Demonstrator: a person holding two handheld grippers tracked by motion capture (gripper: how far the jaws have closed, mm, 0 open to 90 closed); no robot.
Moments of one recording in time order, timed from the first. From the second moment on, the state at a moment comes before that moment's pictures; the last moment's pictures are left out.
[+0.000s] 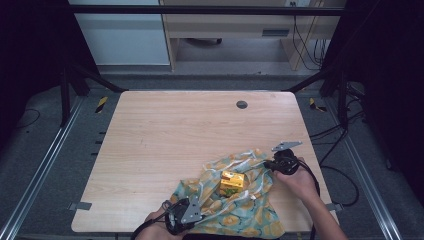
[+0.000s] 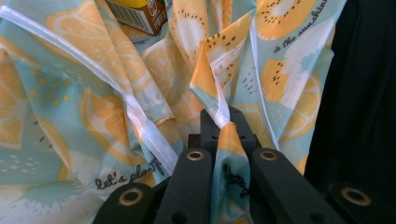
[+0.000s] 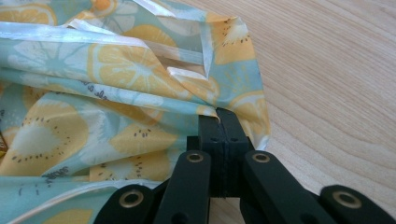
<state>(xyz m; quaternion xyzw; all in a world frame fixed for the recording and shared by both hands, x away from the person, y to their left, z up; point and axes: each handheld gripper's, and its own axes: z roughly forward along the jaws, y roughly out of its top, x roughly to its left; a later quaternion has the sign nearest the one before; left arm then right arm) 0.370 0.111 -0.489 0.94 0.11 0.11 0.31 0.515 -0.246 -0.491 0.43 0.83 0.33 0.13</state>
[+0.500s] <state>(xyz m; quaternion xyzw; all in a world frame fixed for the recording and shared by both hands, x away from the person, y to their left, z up) 0.370 0.115 -0.489 0.93 0.12 0.12 0.32 0.511 -0.244 -0.491 0.42 0.84 0.32 0.14</state>
